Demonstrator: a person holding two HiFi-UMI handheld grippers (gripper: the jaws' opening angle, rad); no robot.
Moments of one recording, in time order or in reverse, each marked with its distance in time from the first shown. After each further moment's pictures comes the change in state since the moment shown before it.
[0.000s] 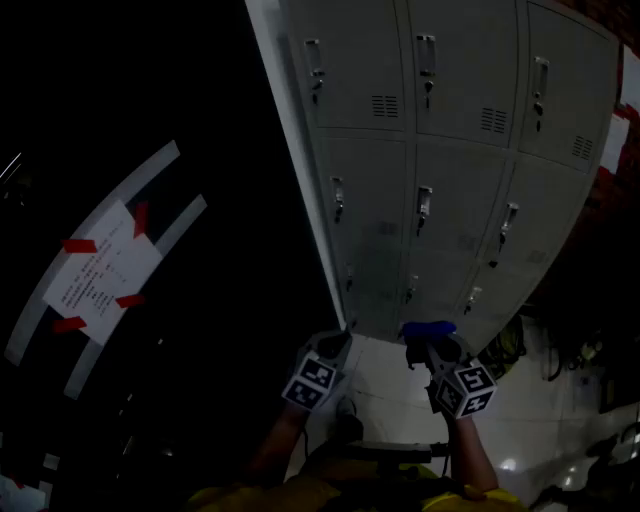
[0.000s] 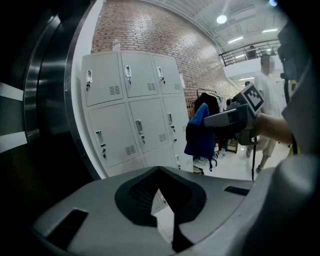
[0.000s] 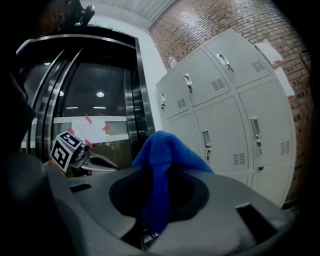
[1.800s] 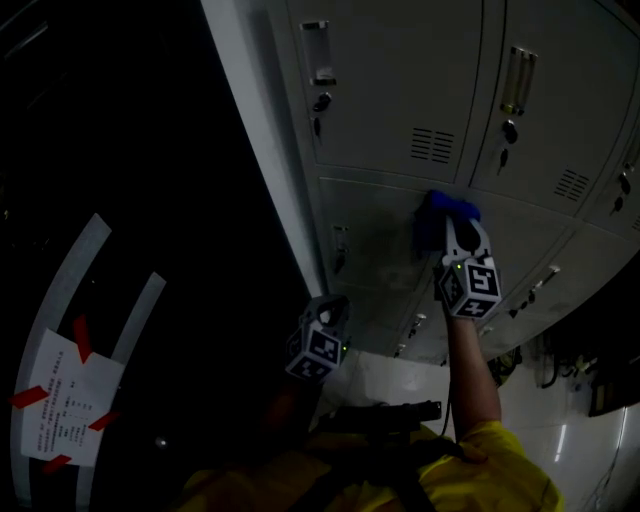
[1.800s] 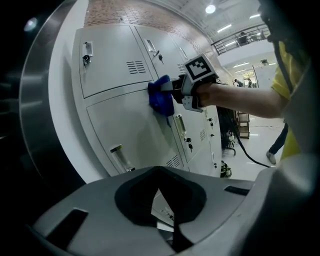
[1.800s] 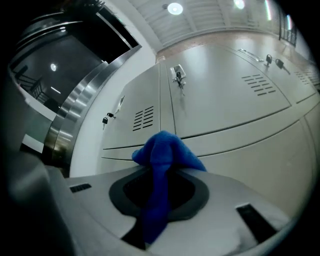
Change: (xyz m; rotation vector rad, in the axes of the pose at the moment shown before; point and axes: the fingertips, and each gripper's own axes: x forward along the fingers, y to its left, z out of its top) left arm 0.199 0.271 0.081 0.199 0.005 0.023; right arm 0.351 -0.187 0.254 -0.154 -0.378 -0.311
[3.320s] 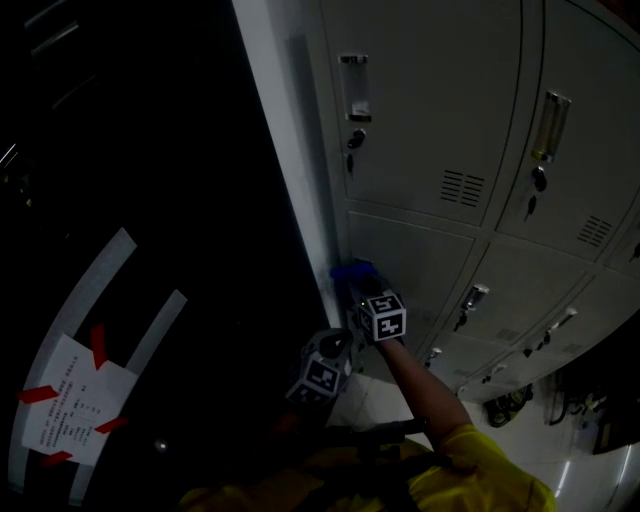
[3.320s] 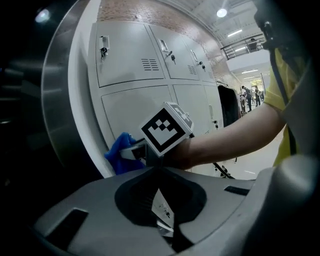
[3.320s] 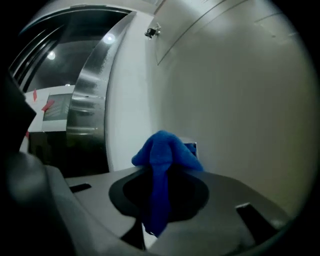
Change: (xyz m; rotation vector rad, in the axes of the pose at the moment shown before) left arm -0.010 0.016 -0.024 -0.107 0.008 0.014; right arm 0.080 0.220 -0.207 0.116 0.384 0.458
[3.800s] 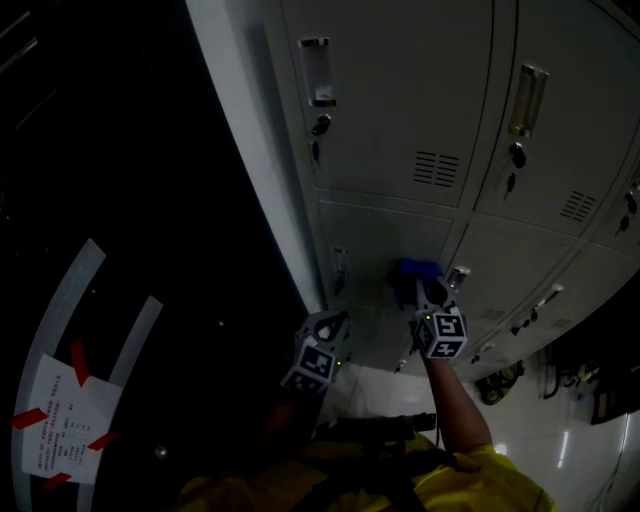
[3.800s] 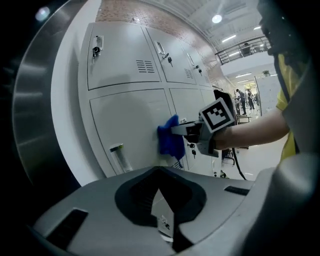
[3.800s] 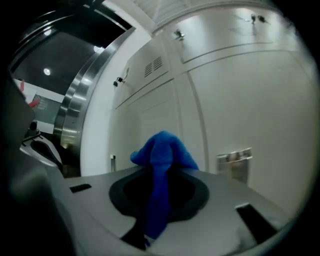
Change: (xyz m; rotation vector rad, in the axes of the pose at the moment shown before) left arm 0.029 -0.004 0.023 0.024 -0.078 -0.048; right arm -0.181 -0.127 0.023 -0.032 -0.192 -0.403
